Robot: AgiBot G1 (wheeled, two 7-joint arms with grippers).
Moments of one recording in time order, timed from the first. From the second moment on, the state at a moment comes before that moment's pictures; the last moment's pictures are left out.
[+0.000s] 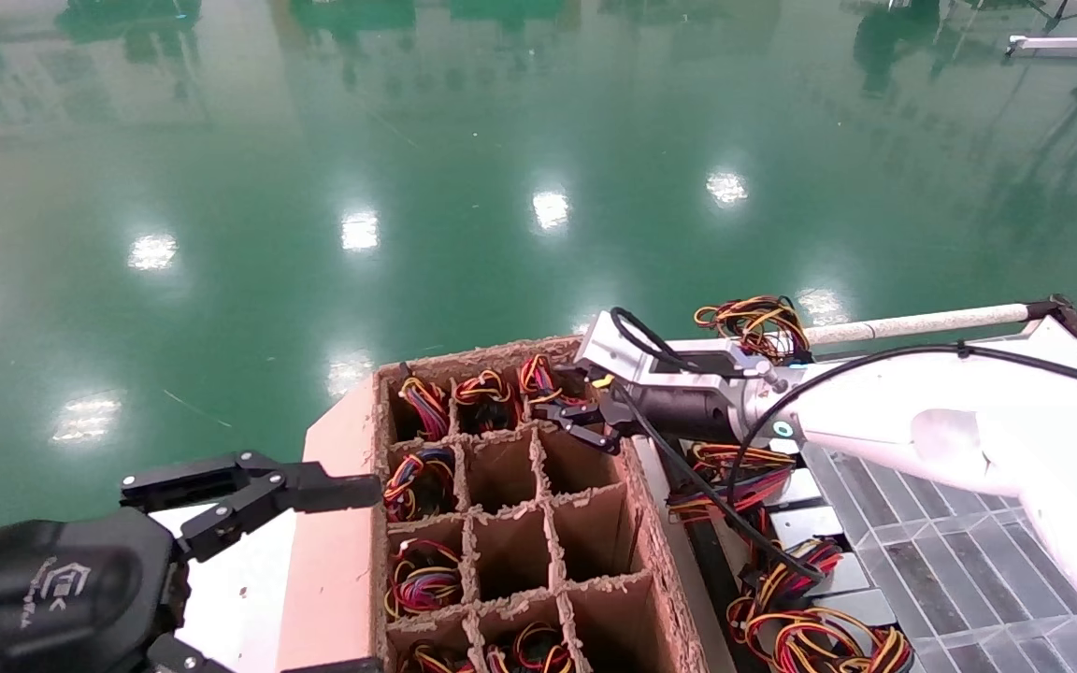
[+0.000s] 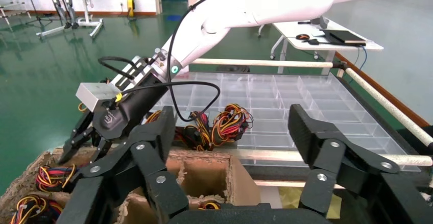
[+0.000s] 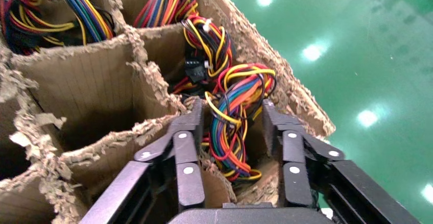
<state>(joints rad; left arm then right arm) -1.10 0.57 0.37 -1.26 0.66 1.46 -0.13 1.73 -1.33 -0.59 0.03 -1.39 -1.02 -0.49</state>
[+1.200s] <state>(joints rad) -1.10 0.57 0.37 -1.26 0.66 1.46 -0.13 1.82 -1.27 -0.55 0.05 -1.32 -1.16 -0.50</state>
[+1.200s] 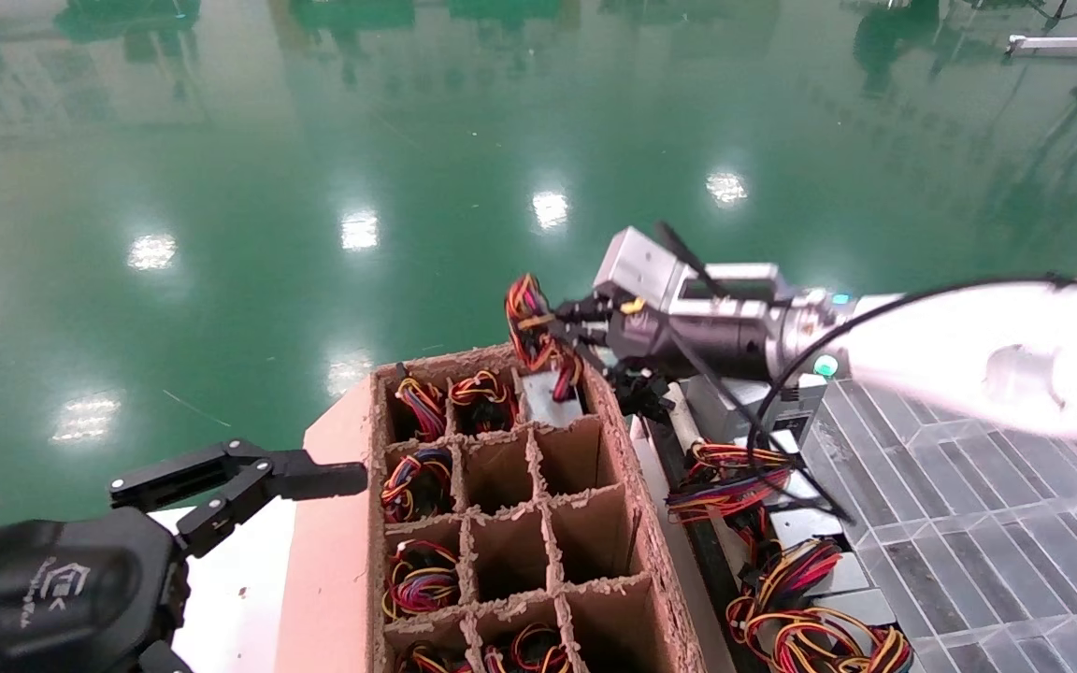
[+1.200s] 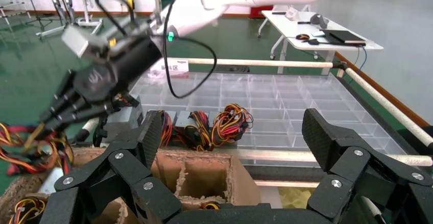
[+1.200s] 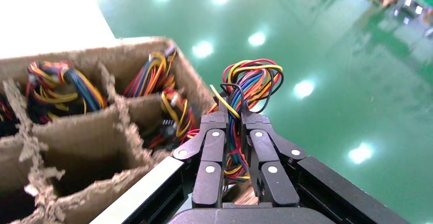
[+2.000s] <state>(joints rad) -1.10 0.57 0.37 -1.26 0.66 1.46 -0.13 2.05 -1.05 -0.52 0.09 -1.28 -1.49 -0.57</state>
